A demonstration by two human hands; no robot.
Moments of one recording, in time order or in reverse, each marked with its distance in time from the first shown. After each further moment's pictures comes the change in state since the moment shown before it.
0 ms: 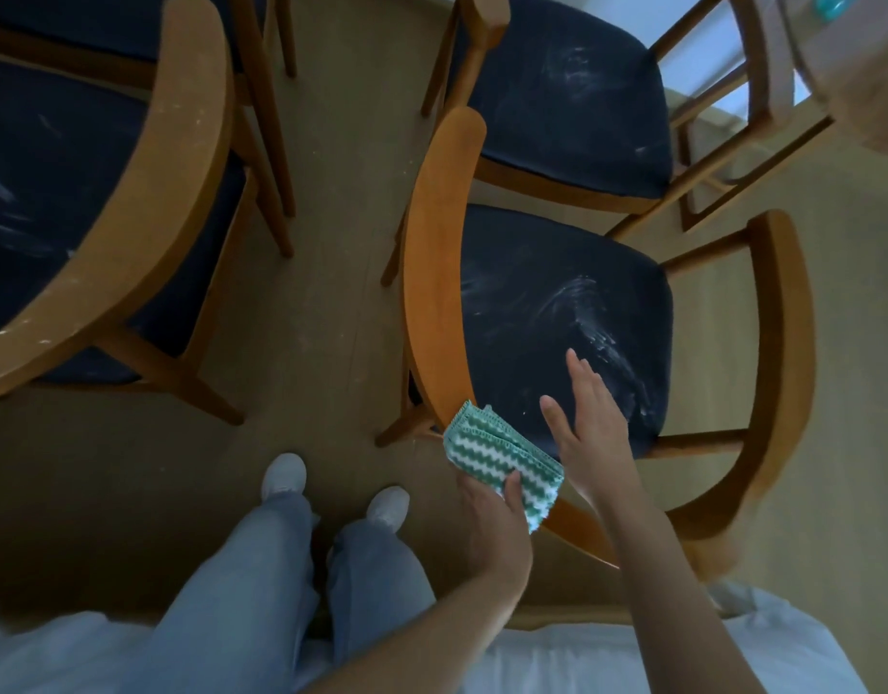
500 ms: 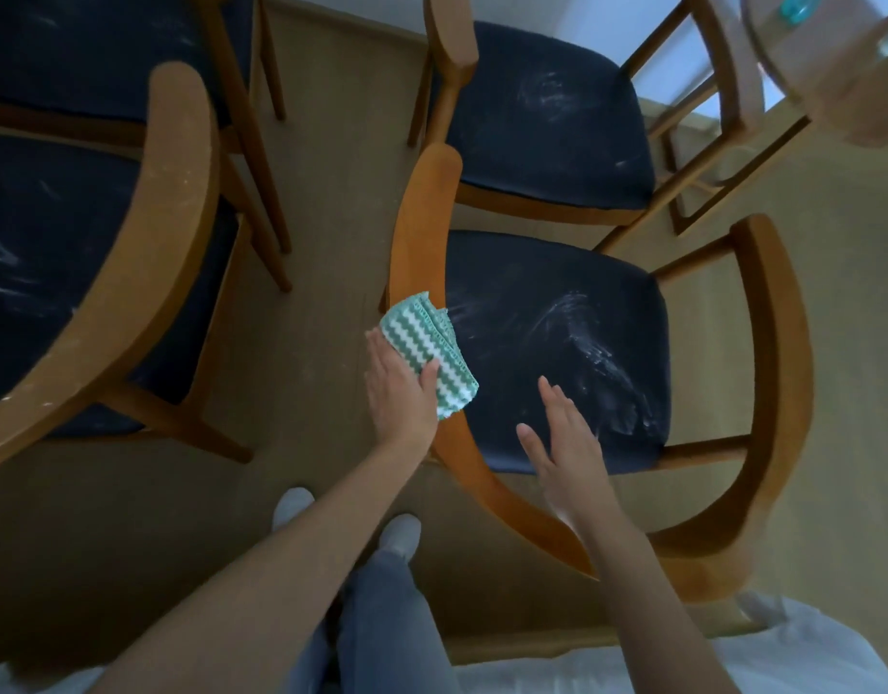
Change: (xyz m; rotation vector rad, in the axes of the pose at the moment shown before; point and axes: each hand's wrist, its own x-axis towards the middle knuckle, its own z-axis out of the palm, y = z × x) left_hand 0.104 0.093 -0.092 0.281 0.227 0.365; right_hand 0.000 -0.005 0.011 0.078 -0.059 0.025
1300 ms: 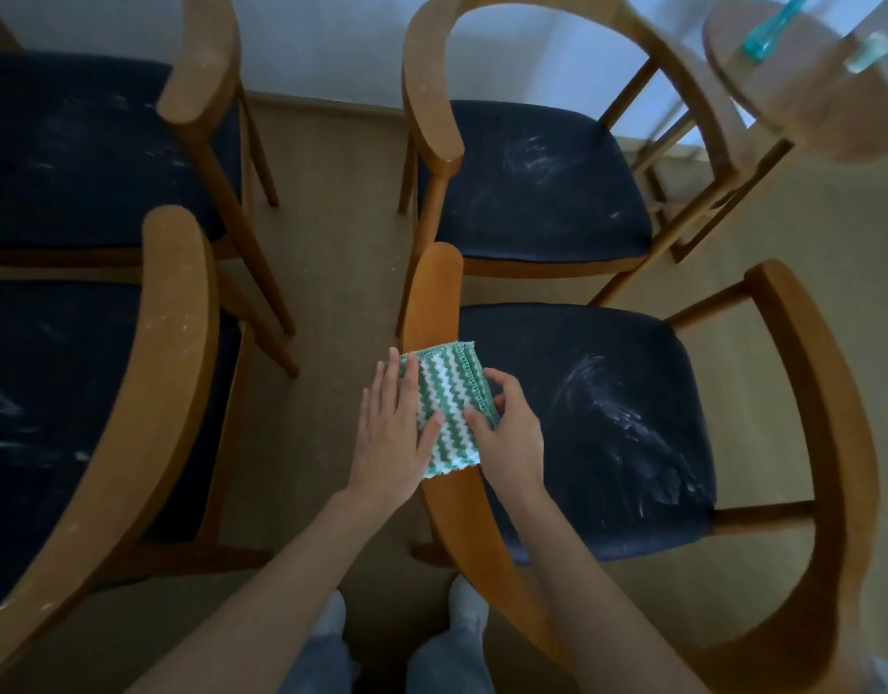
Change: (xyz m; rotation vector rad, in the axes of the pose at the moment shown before) left_hand 0.095 0.011 -0.045 0.456 -0.205 0.480; right_hand 0.126 -0.097 0.024 0.487 0.282 -0.022
